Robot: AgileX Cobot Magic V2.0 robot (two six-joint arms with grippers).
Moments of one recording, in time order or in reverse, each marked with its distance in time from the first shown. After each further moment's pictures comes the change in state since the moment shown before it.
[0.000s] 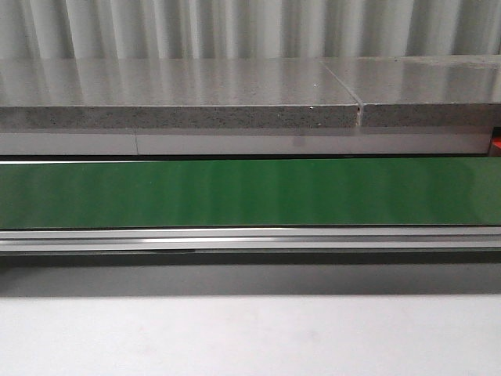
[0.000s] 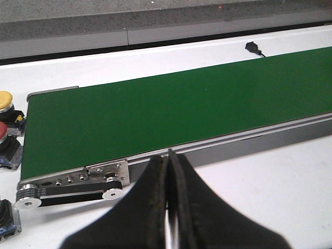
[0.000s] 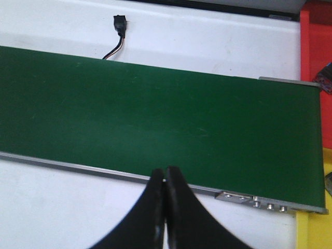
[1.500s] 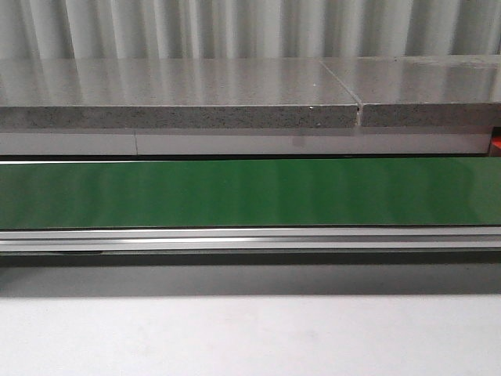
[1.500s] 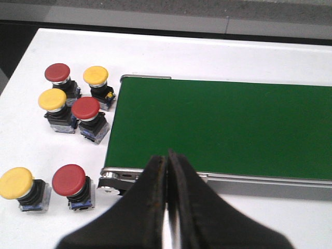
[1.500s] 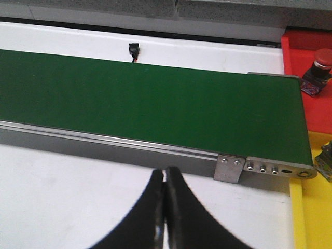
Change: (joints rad) left arm 0.000 0.314 -0.126 0.433 -0.047 -0.461; right arm 0.014 -0.597 0.337 0.000 -0.006 0.000
